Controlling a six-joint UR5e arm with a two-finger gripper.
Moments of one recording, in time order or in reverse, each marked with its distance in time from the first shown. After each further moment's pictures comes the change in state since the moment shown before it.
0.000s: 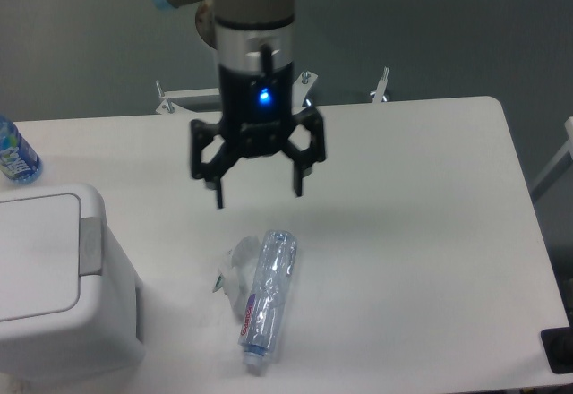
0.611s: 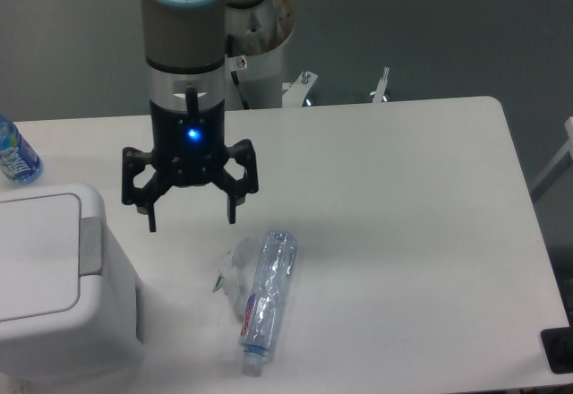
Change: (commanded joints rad) arm -0.081 -0.038 0.008 0.000 0.002 -0.037
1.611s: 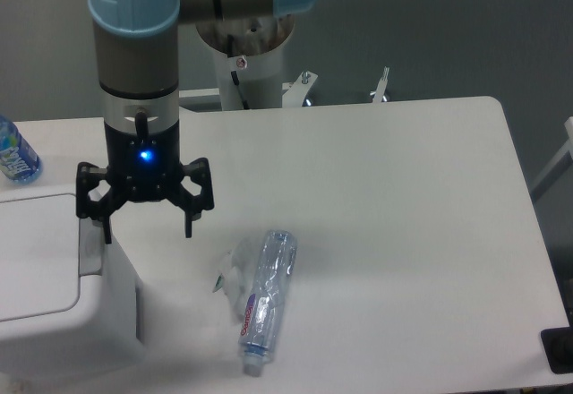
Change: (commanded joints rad) arm -0.058 -0.035 0.014 0.000 0.002 -0.045
